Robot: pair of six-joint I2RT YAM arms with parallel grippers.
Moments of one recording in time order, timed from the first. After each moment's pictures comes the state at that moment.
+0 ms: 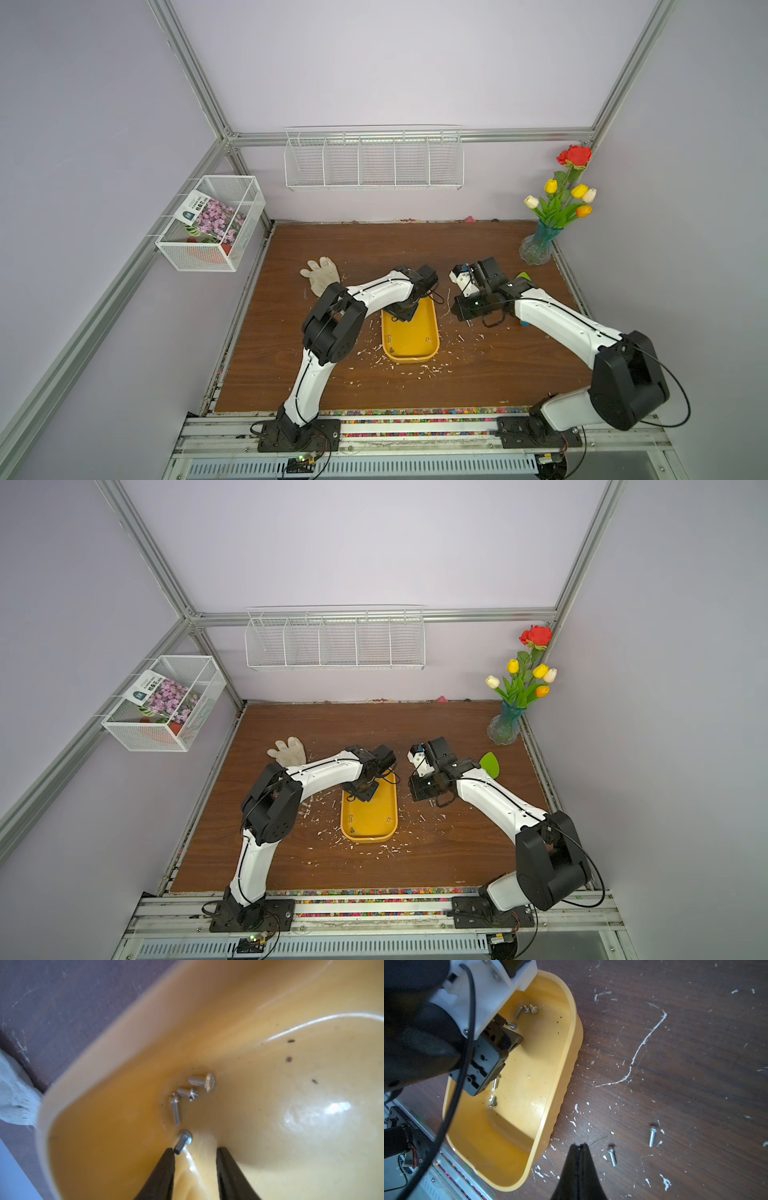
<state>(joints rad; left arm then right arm) -0.84 2.15 1.63 -1.01 -0.36 -0.30 0.45 1.47 1.02 -0.65 -0.29 0.16</state>
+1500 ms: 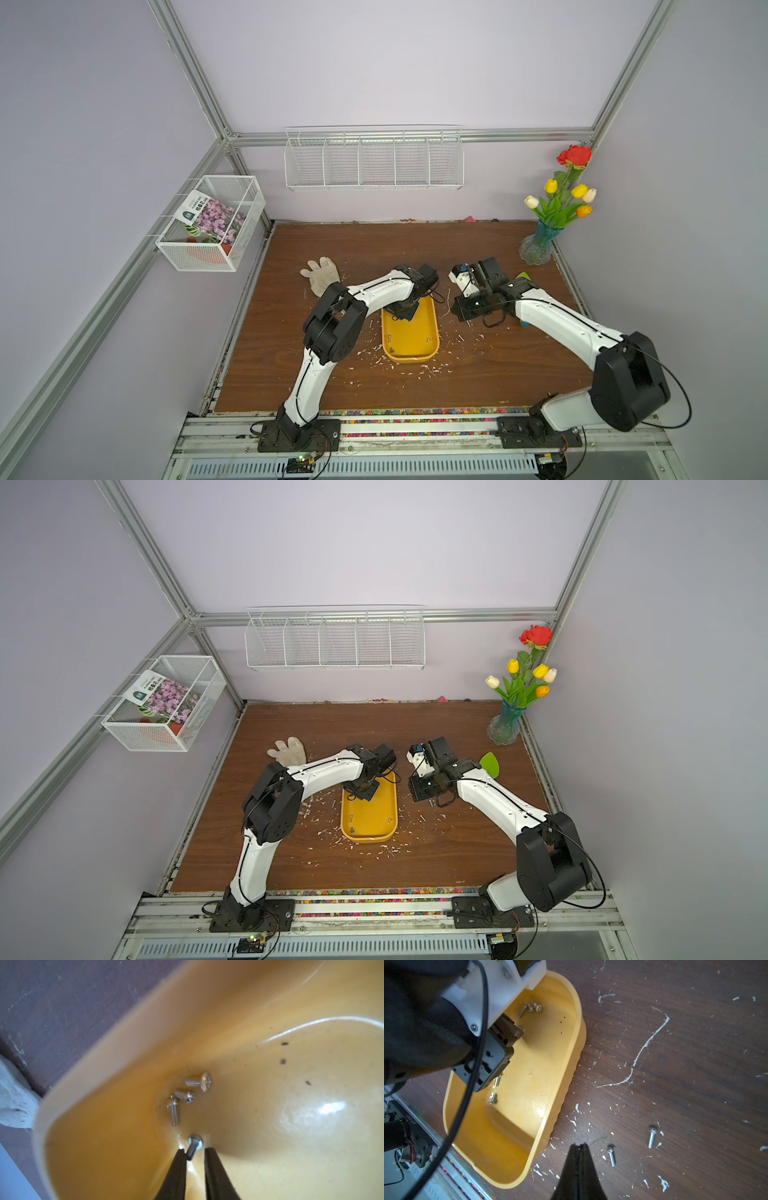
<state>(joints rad) -0.84 2.16 1.64 -1.02 -0.33 -0.29 0.45 1.46 1.02 -0.65 -0.30 0.13</state>
